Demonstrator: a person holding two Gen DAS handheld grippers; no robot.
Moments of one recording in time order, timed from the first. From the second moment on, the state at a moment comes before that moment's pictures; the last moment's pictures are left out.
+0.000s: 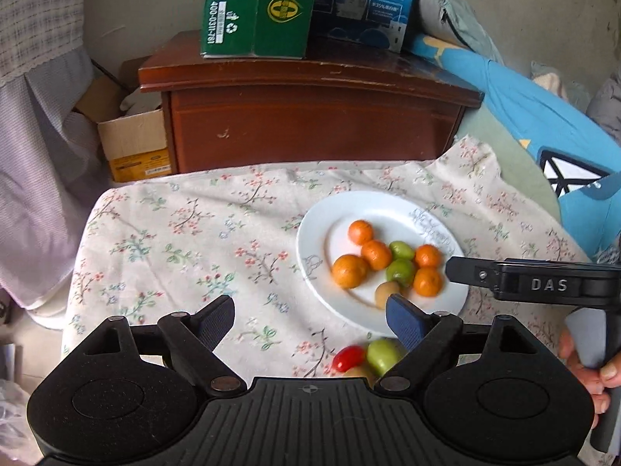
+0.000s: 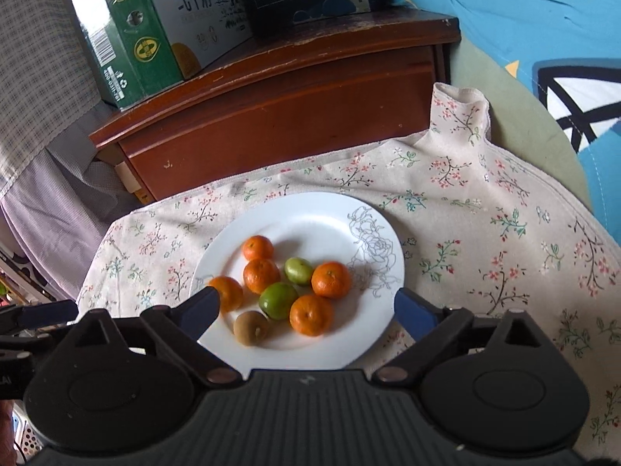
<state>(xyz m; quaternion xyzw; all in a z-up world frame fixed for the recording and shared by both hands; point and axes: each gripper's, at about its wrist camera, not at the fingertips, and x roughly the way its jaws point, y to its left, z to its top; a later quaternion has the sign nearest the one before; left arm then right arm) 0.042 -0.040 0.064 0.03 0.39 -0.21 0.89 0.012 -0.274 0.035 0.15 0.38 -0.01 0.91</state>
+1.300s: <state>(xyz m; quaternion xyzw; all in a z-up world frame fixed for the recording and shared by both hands) 0.023 -0.013 0.046 0.00 0.43 -0.19 0.88 -0.055 -0.164 -0.014 0.07 0.42 0.14 0.90</state>
